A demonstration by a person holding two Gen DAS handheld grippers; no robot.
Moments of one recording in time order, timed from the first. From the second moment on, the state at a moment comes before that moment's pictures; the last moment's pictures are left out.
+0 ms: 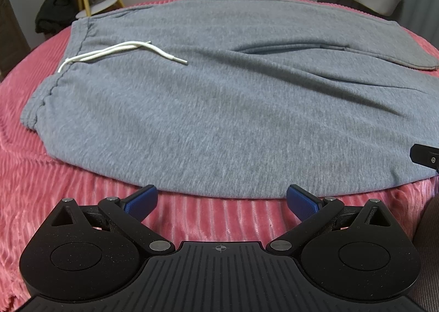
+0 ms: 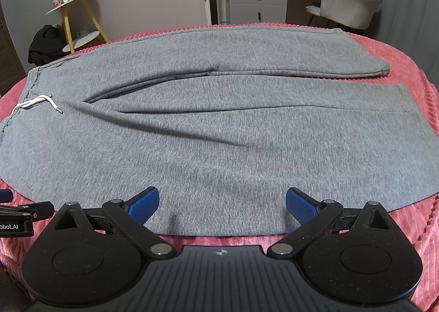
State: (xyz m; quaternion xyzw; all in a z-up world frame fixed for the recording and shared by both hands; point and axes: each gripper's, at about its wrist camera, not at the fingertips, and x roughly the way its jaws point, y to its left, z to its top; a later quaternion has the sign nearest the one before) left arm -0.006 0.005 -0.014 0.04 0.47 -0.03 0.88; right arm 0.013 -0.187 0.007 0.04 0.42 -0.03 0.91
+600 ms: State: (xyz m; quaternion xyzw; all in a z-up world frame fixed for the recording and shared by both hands) left arm -0.001 0.005 -0.009 0.03 0.47 -0.03 0.88; right arm 0.011 -0.187 0.007 0.05 0.42 -0.03 0.91
